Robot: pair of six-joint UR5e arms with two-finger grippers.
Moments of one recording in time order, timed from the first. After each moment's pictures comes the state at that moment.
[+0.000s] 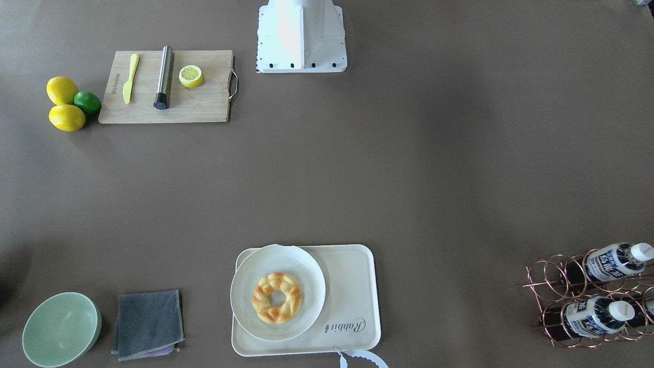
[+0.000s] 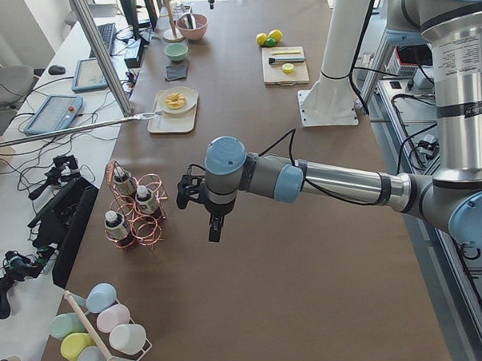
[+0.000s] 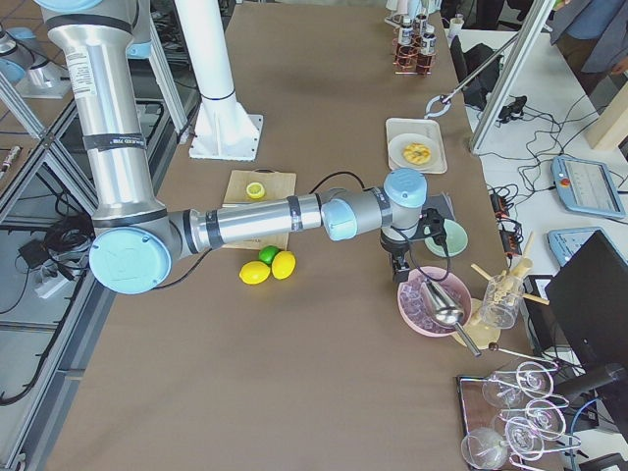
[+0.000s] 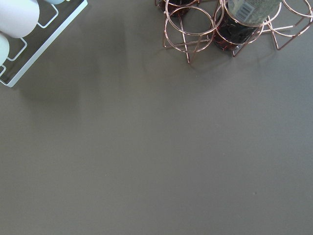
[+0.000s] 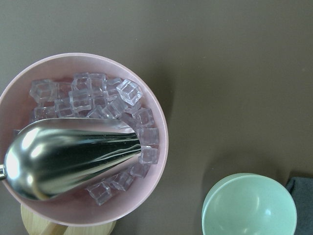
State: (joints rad) left arm -1.54 -1.43 -1.89 -1.68 -2.36 -0.14; right arm 1.40 -1.42 1.62 -1.44 2.34 0.15
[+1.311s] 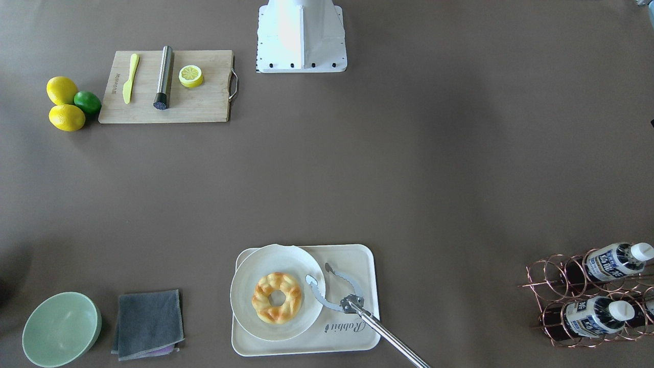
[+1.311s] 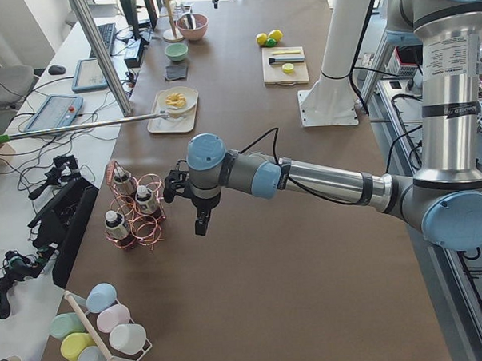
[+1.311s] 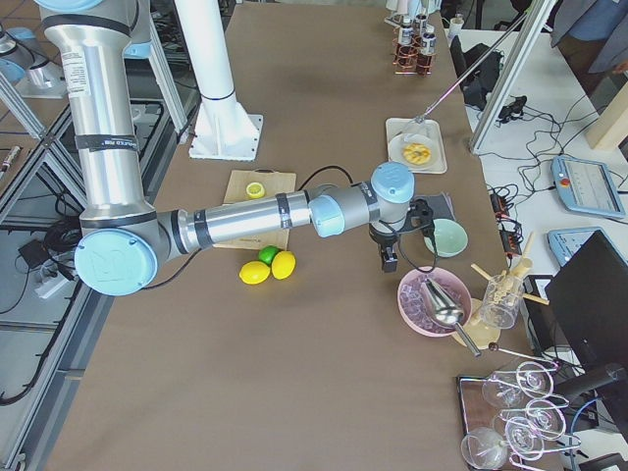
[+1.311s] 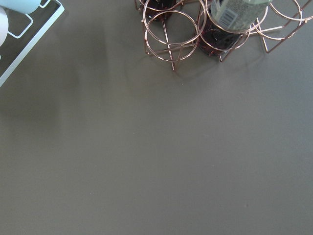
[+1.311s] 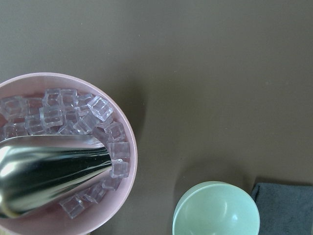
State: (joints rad) left arm -1.49 -1.52 -1.82 -1.67 -2.36 -0.15; right arm 1.39 -1.47 1.69 -1.43 2.41 0.19
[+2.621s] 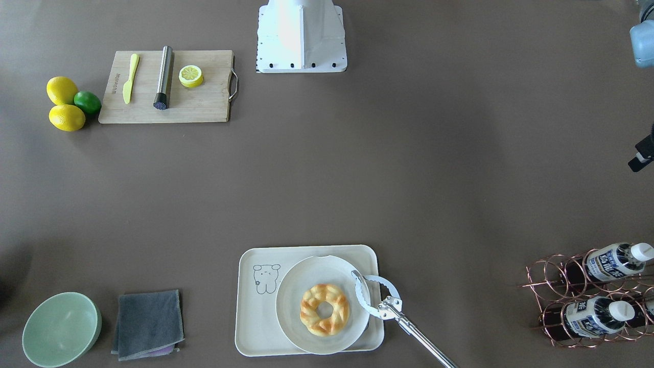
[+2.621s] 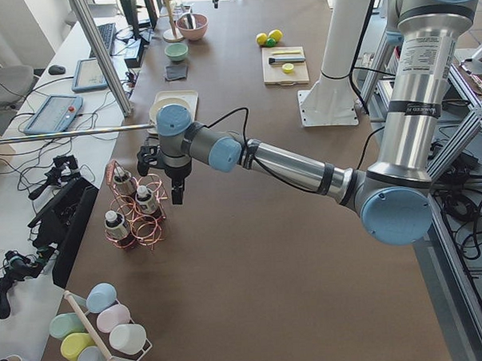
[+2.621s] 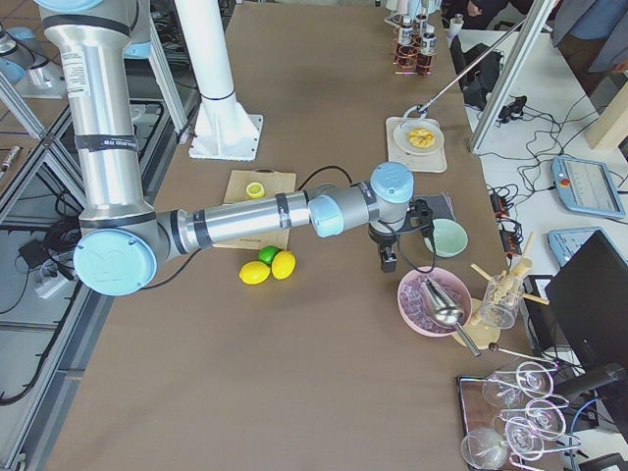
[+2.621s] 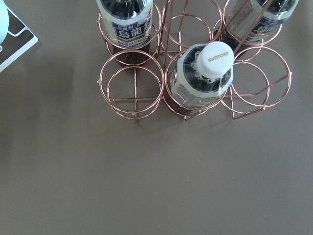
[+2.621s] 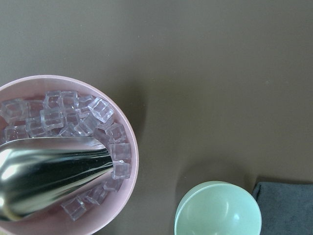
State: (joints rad) left arm -1.40 -1.74 -1.74 -1.67 -2.33 -0.47; right arm 1.39 -1.47 1.70 -1.43 2.41 0.20
